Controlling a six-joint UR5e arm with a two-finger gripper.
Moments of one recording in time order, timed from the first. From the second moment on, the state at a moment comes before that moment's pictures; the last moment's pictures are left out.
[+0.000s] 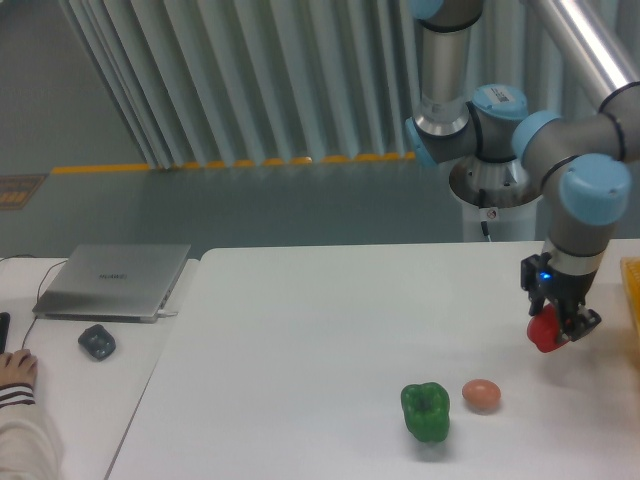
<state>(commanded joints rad) 2.42 -1.88 -1.67 -1.22 1.58 1.23</state>
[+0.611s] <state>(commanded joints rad) 2.40 -1.90 -1.68 -1.21 1.62 1.24</state>
